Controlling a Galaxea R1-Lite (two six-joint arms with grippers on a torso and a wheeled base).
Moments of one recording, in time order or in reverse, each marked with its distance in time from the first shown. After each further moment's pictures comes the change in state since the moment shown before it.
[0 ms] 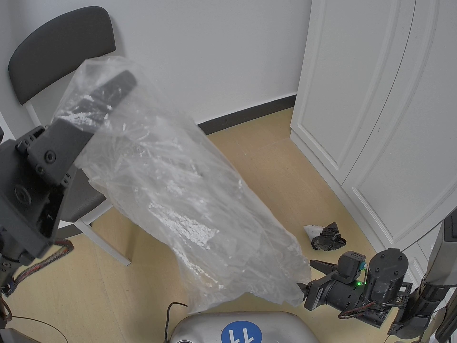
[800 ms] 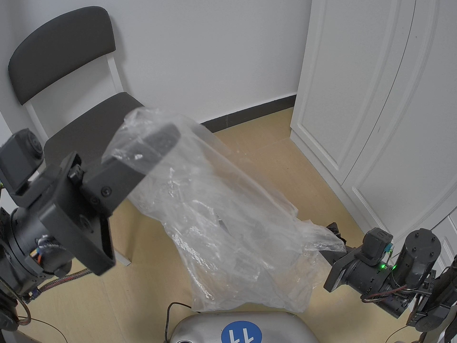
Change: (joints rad) left arm 0.016 0.070 0.027 0.041 -0.004 0.013; right arm -0.025 -0.201 -0.025 0.058 -0.081 -0.192
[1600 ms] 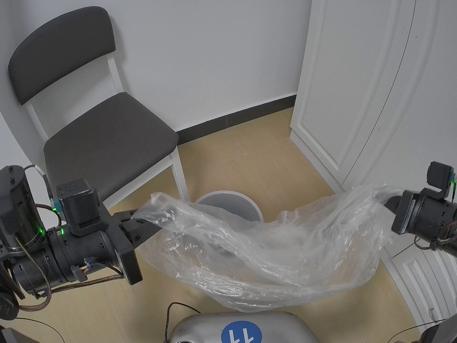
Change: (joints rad) left arm 0.167 0.018 0.000 0.461 0.005 0.241; right arm -0.100 -0.548 -0.521 1.217 -0.063 0.195
